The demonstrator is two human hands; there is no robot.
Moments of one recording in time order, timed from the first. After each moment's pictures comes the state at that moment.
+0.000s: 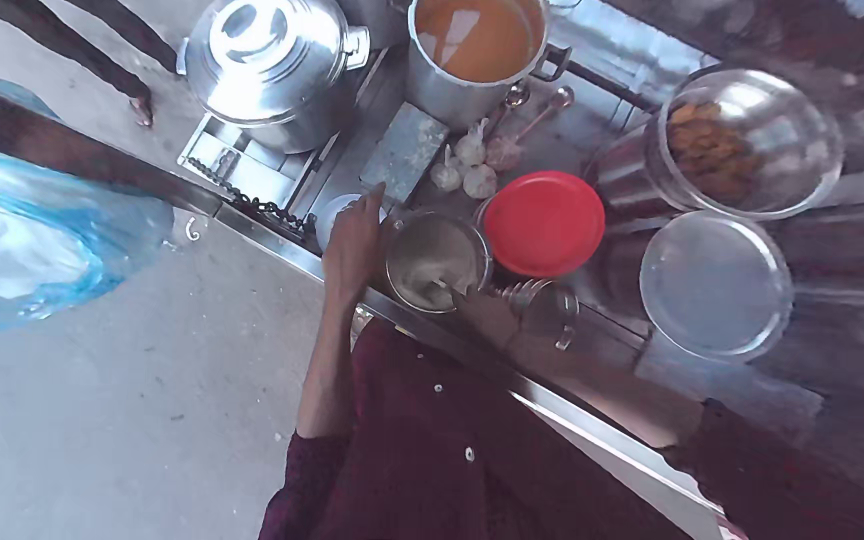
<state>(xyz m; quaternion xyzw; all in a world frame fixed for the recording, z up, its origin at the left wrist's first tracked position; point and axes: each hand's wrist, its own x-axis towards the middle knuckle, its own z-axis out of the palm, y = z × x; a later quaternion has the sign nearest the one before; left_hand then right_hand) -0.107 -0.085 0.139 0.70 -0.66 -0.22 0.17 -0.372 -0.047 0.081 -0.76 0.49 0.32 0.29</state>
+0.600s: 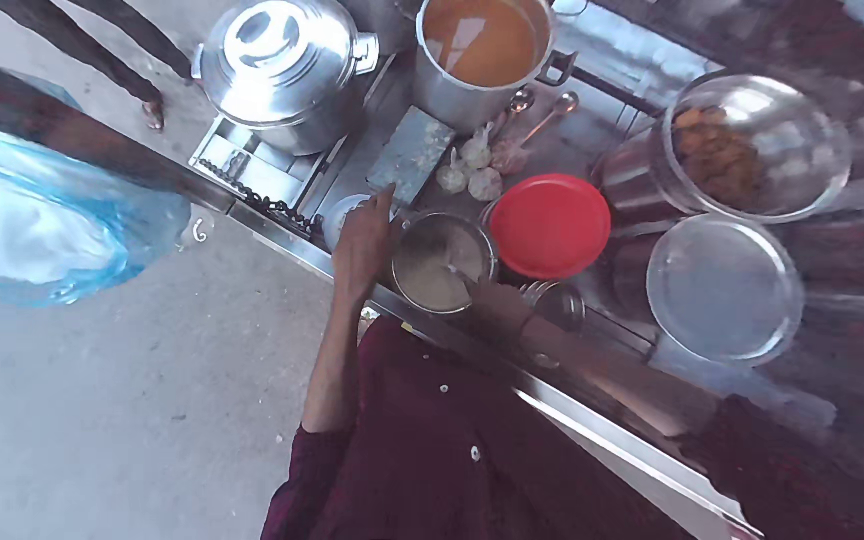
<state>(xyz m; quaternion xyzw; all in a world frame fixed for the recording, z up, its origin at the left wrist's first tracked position) -0.107 -0.085 0.136 0.70 -0.67 -0.20 0.16 -0.391 -0.064 0.049 -0.77 0.50 0.32 0.25</state>
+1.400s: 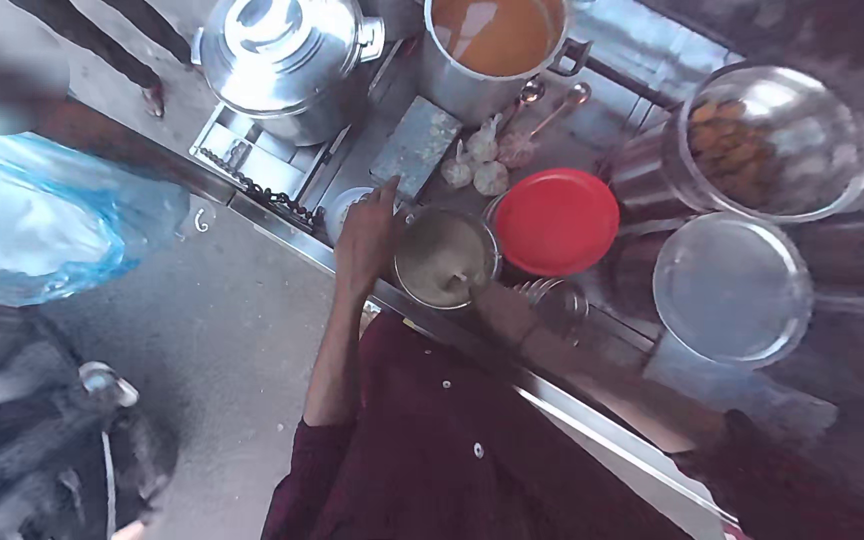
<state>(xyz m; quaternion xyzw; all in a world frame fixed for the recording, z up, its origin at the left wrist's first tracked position) -0.107 -0.079 0.140 0.70 -0.66 -0.20 0.16 -0.380 -0.047 0.083 -0.77 0.51 0.29 0.24</state>
